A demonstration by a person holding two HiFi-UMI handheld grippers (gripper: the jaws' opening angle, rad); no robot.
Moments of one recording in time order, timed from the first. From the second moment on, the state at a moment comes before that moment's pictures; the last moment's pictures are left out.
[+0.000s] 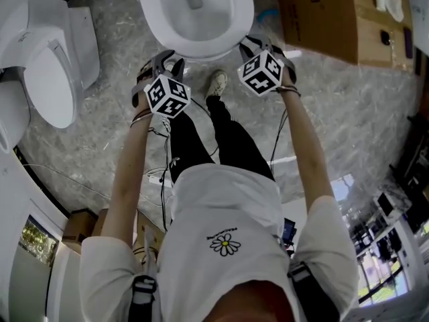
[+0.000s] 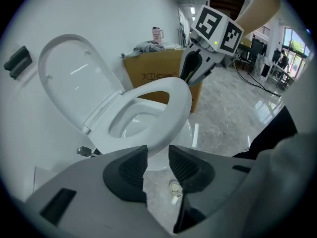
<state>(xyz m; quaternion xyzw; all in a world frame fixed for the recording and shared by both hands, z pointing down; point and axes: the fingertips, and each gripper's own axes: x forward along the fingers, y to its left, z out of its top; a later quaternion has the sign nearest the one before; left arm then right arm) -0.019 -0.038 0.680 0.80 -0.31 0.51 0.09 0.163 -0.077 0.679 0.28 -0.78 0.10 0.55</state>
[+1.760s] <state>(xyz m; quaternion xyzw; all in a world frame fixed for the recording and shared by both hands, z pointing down) -0.009 0.001 0.835 0.75 -0.26 0.55 0.26 0.191 -0.039 0.844 0.33 -0.67 0.24 0.62</state>
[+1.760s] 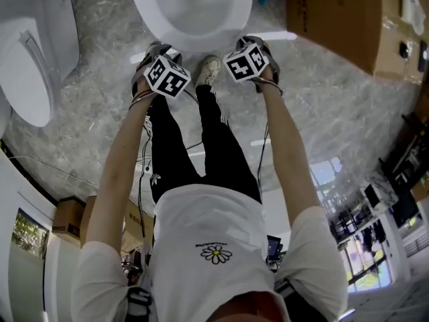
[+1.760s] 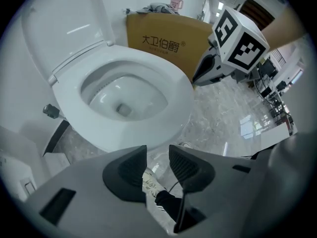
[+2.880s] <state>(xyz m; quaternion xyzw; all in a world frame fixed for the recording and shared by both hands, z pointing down) 0.049 -0.080 0.311 0.84 -0.53 0.11 0.04 0.174 -0.062 0.326 0.61 -0.77 0.02 0.17</state>
